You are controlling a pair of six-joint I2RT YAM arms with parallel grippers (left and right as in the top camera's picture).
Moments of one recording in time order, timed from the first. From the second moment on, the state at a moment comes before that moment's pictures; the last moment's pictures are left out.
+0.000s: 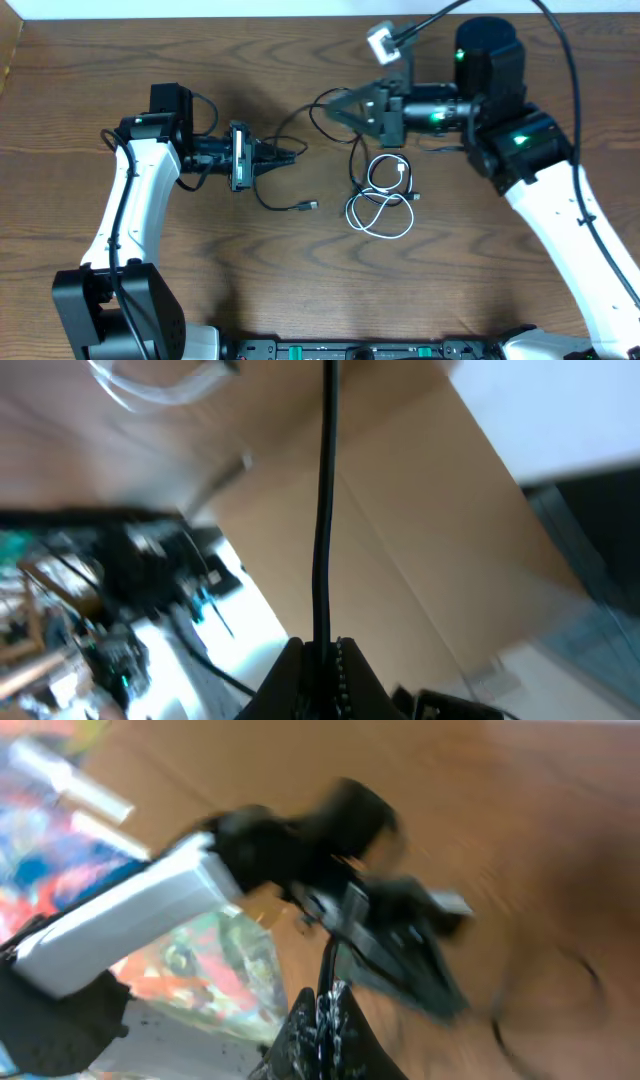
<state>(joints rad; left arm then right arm) 0.07 1.61 1.24 -1.09 1.22 -1.06 0.39 1.47 1.48 -0.44 -1.00 0.46</state>
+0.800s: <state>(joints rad) 0.08 1.40 1.29 -1.02 0.76 -1.23 0.28 1.47 1.48 -0.92 -0.74 0.35</state>
